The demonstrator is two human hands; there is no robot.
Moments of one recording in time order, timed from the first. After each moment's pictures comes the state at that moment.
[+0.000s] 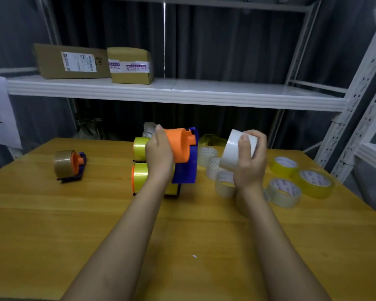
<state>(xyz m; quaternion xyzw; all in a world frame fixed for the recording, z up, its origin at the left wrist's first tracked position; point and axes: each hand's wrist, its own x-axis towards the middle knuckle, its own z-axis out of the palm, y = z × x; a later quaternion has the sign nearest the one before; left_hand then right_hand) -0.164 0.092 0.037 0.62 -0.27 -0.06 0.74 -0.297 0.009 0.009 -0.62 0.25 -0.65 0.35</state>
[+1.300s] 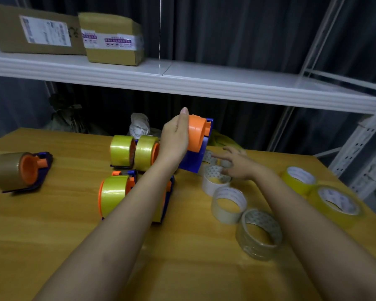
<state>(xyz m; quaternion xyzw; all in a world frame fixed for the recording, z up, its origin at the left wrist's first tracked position) -0.112 -0.045 0.026 0.63 -0.40 -0.10 0.66 -0.247 -0.194 -0.024 -0.92 0.37 0.01 0.13</state>
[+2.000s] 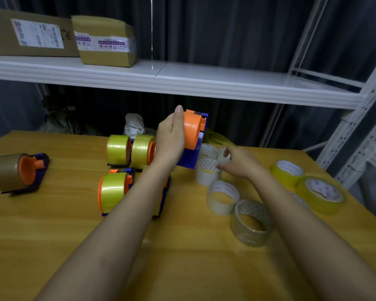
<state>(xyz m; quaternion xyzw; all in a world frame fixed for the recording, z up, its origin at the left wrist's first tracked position) -0.123 -0.029 0.031 0.60 -0.41 -0.07 0.68 -0.264 -0.159 -0.009 -0.88 0.46 -0.09 0.11</state>
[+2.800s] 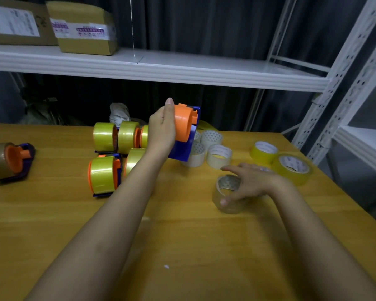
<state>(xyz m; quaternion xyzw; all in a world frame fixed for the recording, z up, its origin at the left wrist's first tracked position) -0.160 -0.007 0.026 0.59 -0.41 -0.10 0.68 -0.370 -0.080 -0.006 -0.88 0.44 0.12 0.15</state>
